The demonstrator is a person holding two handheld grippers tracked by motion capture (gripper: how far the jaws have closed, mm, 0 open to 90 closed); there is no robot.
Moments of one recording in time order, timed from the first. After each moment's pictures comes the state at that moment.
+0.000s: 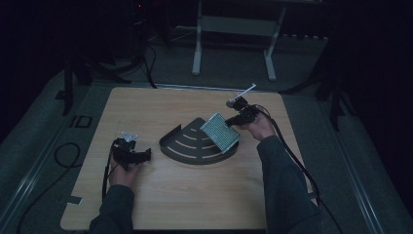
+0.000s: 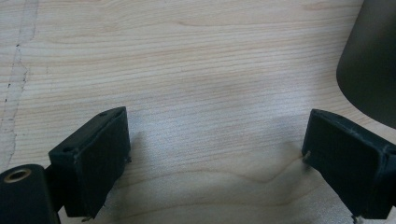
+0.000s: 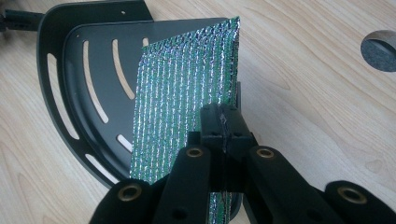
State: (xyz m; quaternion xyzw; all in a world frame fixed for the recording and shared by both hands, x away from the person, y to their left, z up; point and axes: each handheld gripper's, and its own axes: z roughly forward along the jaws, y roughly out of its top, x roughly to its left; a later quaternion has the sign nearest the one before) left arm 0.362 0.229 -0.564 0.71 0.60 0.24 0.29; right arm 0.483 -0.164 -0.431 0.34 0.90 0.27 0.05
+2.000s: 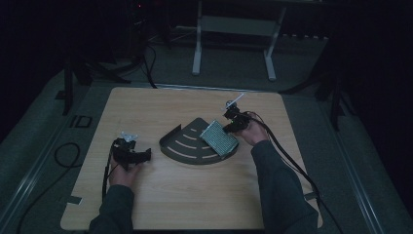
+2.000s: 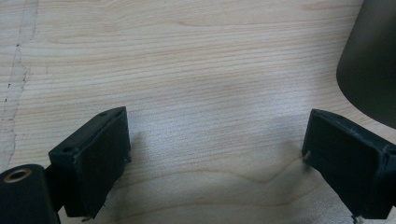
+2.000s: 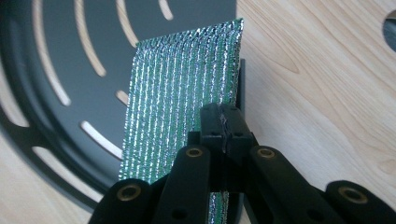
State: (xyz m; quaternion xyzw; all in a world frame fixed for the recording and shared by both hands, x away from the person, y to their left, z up) left arm 0.362 0.229 -0.564 0.71 0.60 0.24 0.29; right arm 0.482 -0.146 -0.467 0.33 0.92 0.21 0.08
